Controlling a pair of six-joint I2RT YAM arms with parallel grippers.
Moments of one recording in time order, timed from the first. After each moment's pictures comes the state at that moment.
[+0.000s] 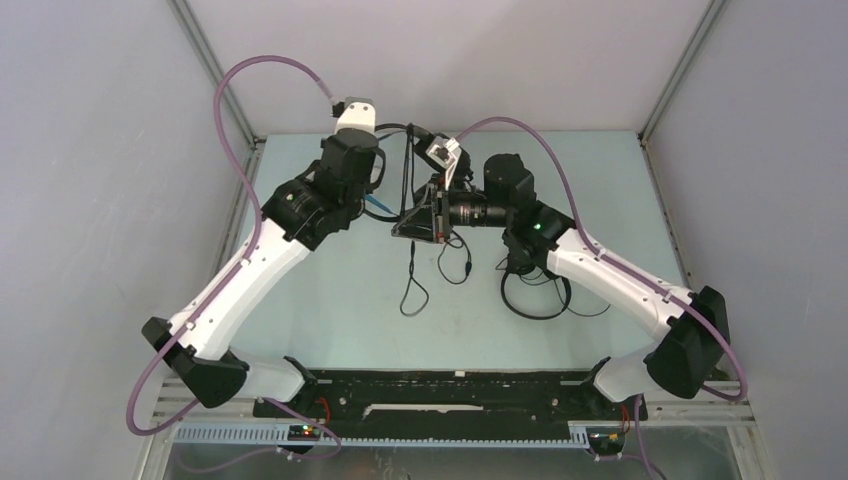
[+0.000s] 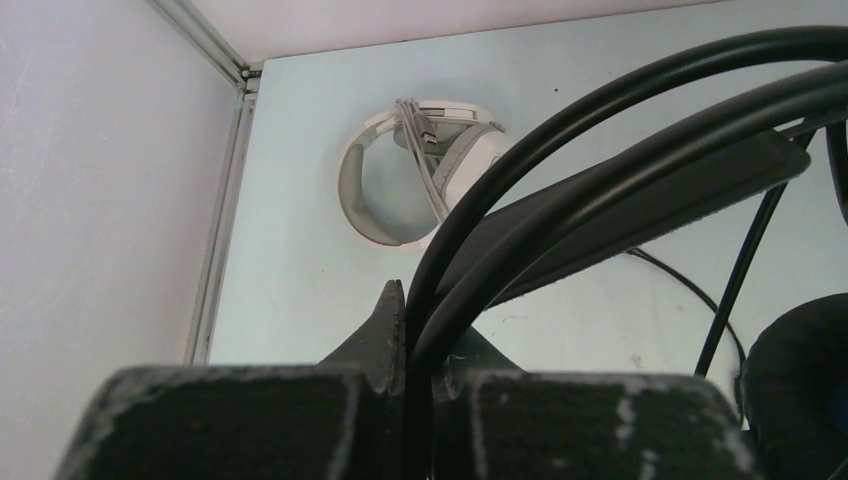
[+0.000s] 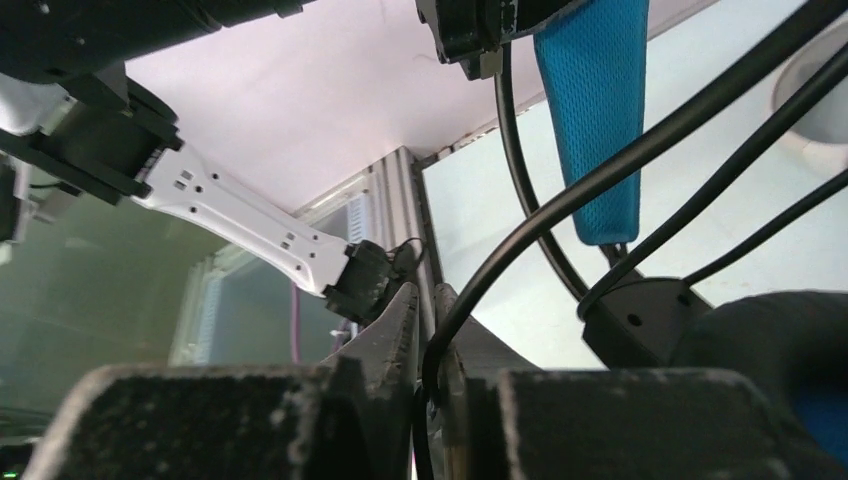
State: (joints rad) left arm -0.68 1.36 1.61 -0.76 -0.75 -0.13; right arm 0.77 1.44 1.27 0.07 -0.72 0.52
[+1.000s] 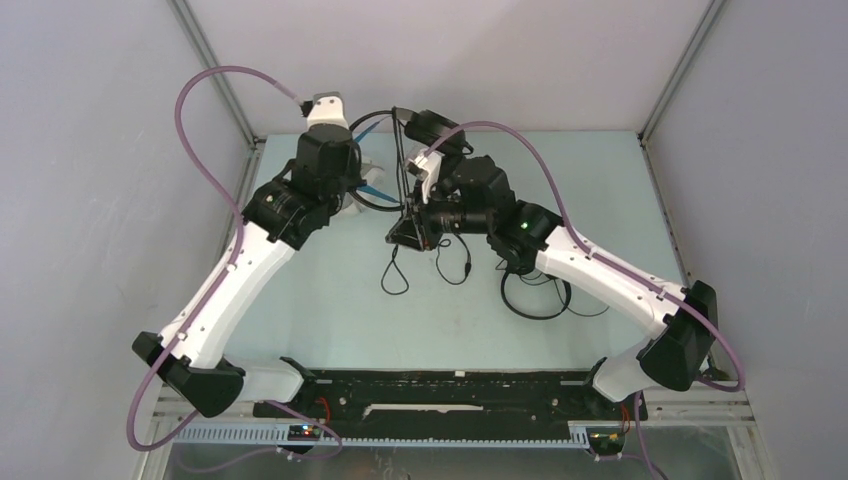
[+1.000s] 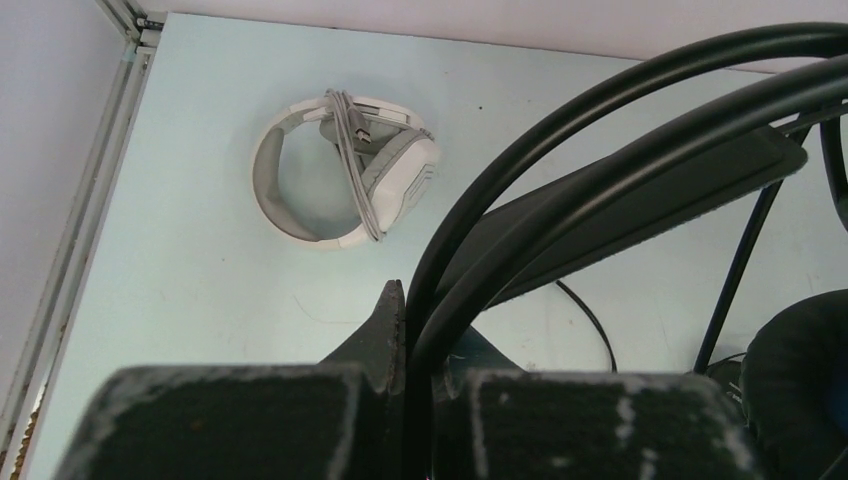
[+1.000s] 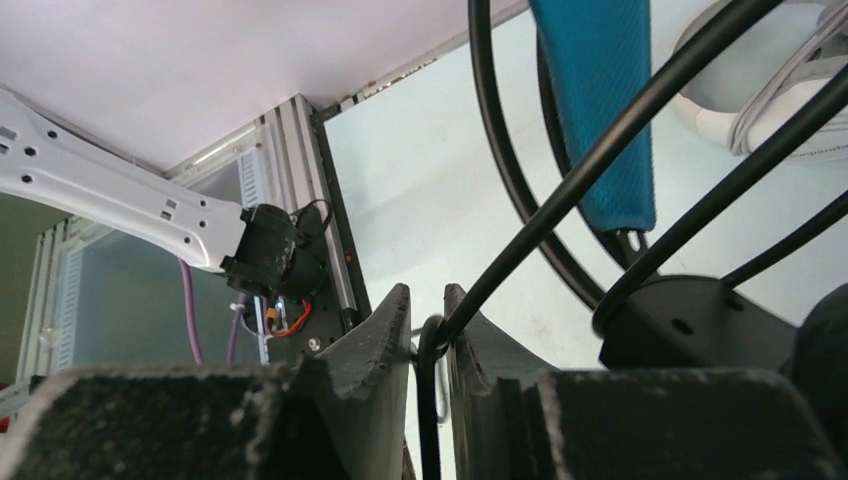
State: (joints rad) left arm -0.58 1.30 1.57 -0.72 -0.56 -0.33; right arm 0.88 1.50 1.41 -0.20 -0.48 0.25
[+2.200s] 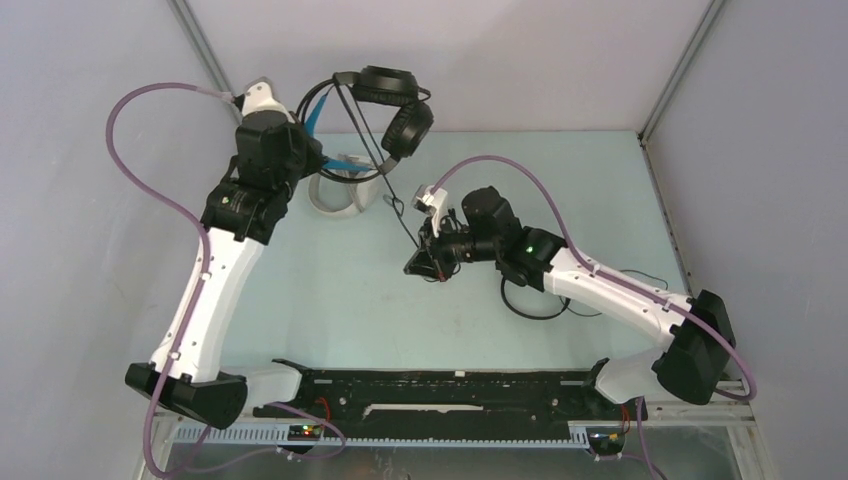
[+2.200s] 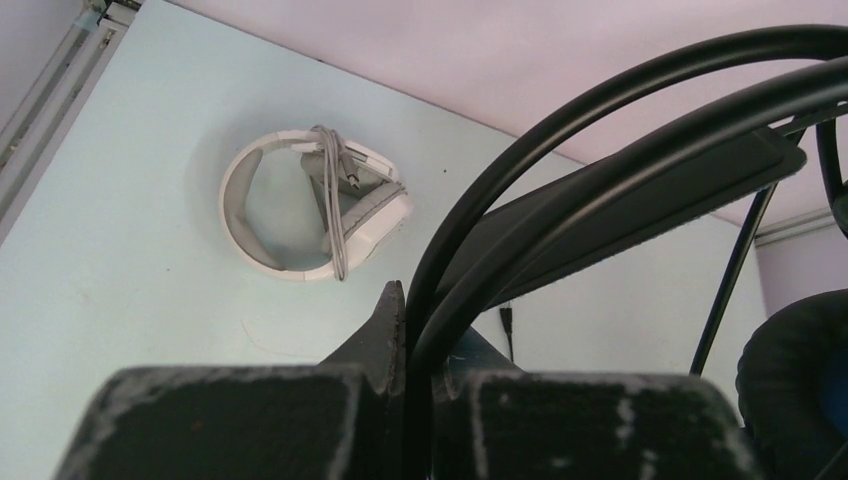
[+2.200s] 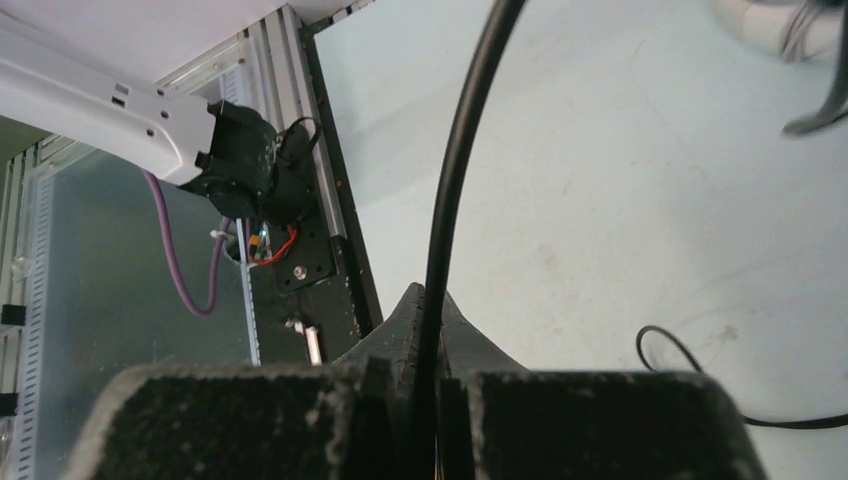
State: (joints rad) left arm -0.31 1.24 1.57 -0.66 -0.32 -0.50; right arm 0.89 1.40 1.19 -0.19 -0.50 0.18
